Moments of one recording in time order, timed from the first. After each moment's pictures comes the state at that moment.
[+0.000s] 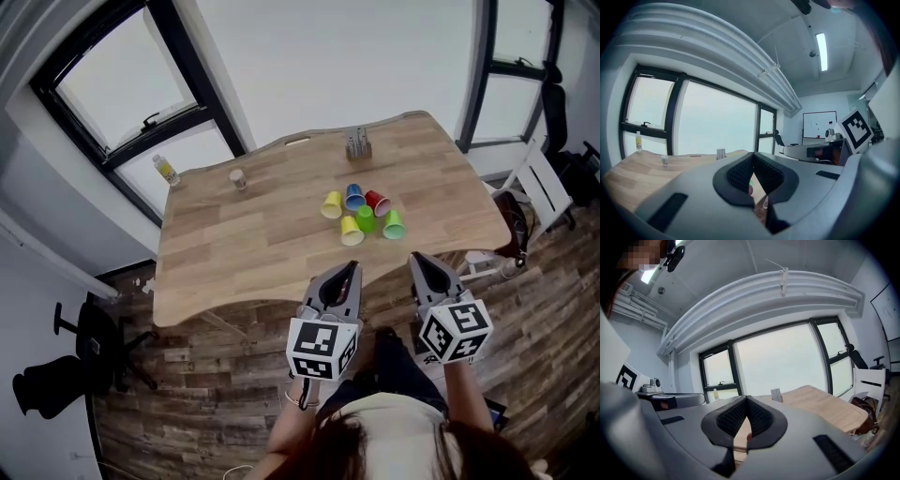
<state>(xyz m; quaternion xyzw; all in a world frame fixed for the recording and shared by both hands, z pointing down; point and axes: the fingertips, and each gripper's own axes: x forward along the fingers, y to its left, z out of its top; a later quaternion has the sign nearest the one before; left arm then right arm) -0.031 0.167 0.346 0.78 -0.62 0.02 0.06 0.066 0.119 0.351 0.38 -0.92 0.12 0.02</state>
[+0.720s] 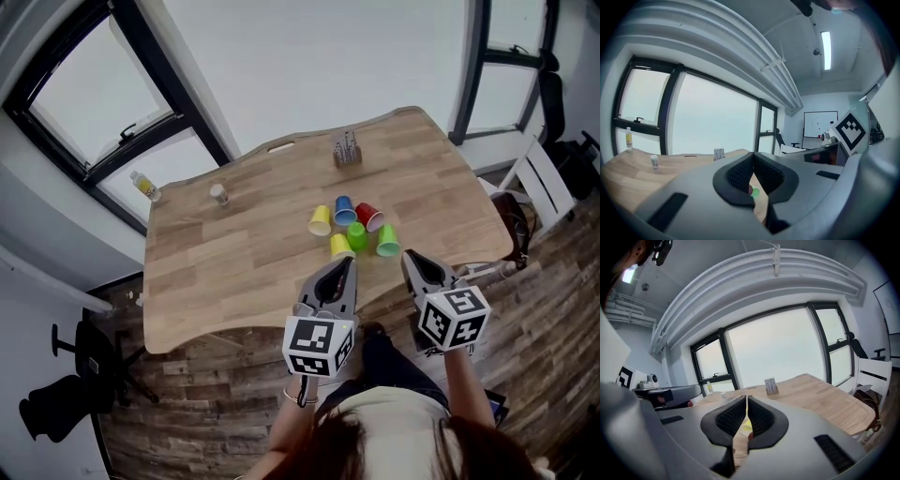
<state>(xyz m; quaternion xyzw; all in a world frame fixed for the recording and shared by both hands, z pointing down) -0.046 0.066 0.363 0.79 -0.61 0.02 0.07 0.052 0.017 0.392 0.37 -0.91 0.17 0.08</state>
